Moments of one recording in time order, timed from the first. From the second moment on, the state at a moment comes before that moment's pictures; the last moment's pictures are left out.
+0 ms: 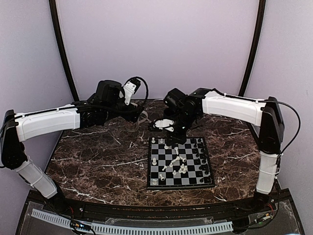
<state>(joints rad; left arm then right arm) -0.76 1.53 1.21 -0.11 -0.27 0.11 0.85 1.94 1.68 -1.00 -0.25 -0.62</state>
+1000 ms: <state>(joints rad) -0.76 1.49 1.21 -0.09 -0.37 0.11 0.85 2.37 2.12 -1.07 -0.18 -0.55</state>
